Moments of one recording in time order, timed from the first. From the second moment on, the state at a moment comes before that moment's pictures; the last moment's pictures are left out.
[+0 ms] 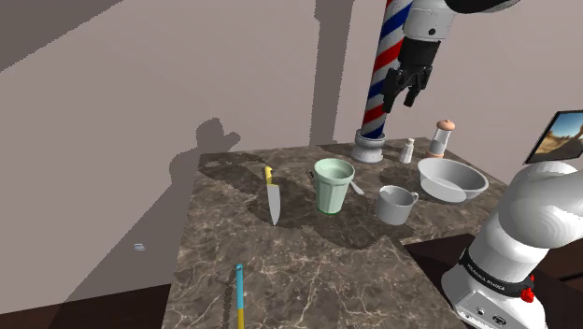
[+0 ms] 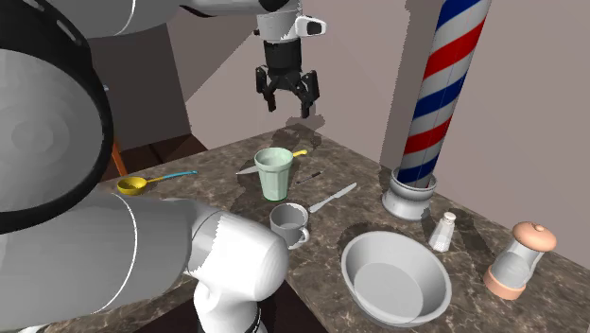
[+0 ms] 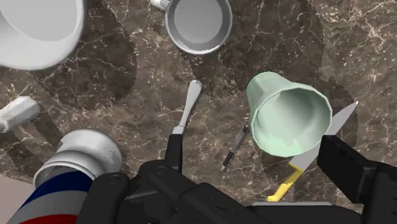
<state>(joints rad) -0.02 -0.81 0.07 -2.38 0.02 1.67 0.15</state>
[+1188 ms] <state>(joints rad) 0.07 -0.43 0.00 -2.57 0.23 2.18 0.01</state>
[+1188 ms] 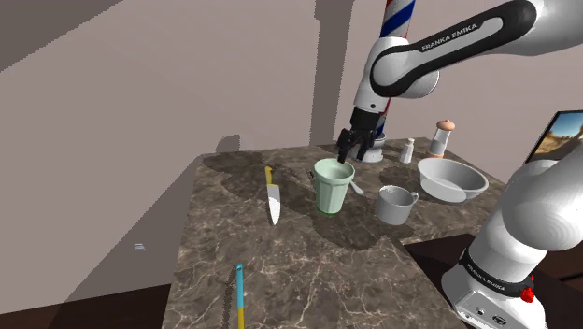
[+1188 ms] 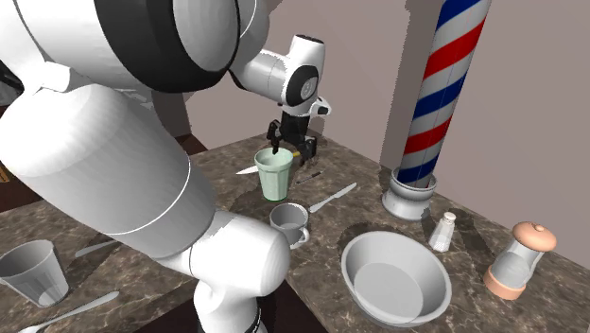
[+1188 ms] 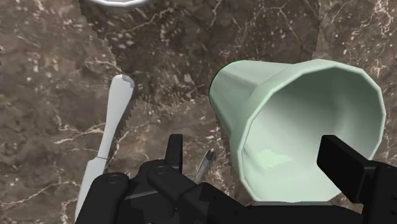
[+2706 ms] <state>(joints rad) 0.09 -0.36 0.00 -2.62 0.27 2.30 -0.01</state>
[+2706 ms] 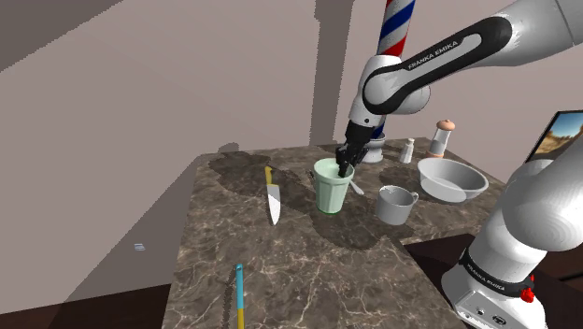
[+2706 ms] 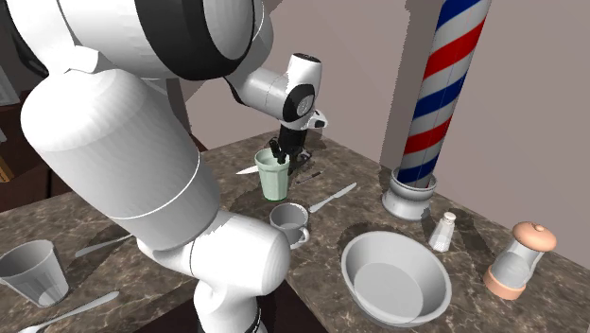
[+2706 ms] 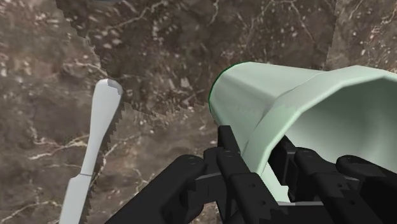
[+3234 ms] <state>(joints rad) 0.08 -0.41 0.00 -2.58 0.25 2.21 0.01</state>
